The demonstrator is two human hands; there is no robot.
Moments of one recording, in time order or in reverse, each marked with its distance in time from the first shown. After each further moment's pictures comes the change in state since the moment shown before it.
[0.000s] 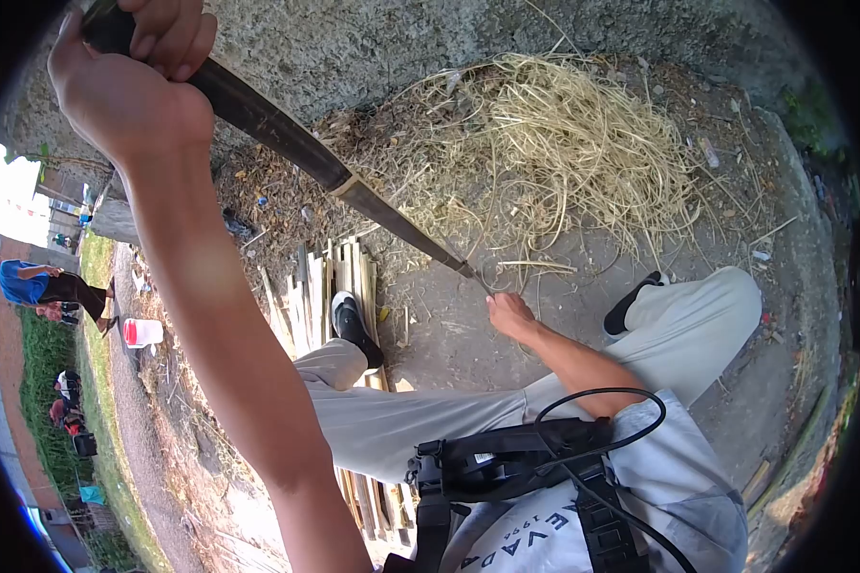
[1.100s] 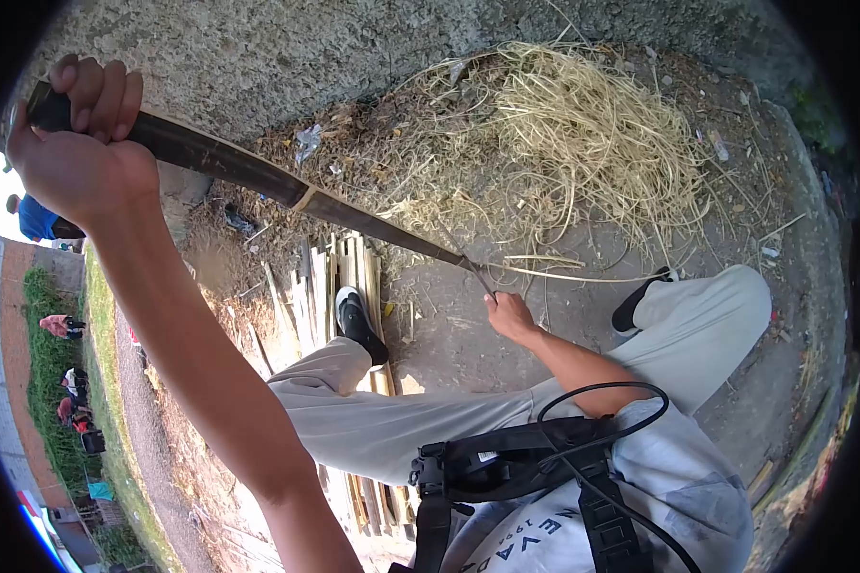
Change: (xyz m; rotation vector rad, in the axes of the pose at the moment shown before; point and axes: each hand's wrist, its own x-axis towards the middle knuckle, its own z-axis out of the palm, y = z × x) left_hand -0.002 -0.001 -0.035 -0.061 0.061 0.032; right_hand -0.003 -0.018 0.001 0.129 -0.097 0.176
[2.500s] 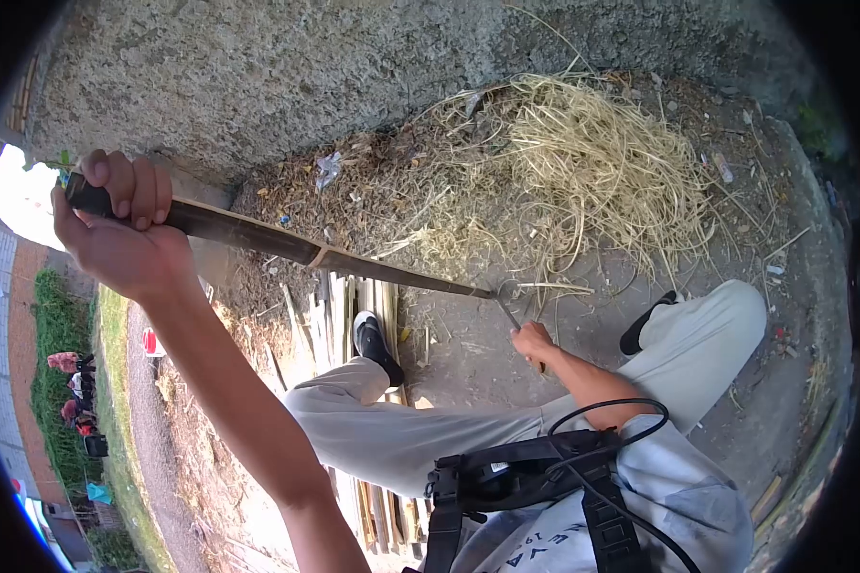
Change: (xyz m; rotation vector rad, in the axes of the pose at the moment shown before) left_hand -0.020 0.020 -0.038 -0.074 0.031 -0.052; right_hand 0.009 0.021 -0.013 -0.001 -0.263 0.274
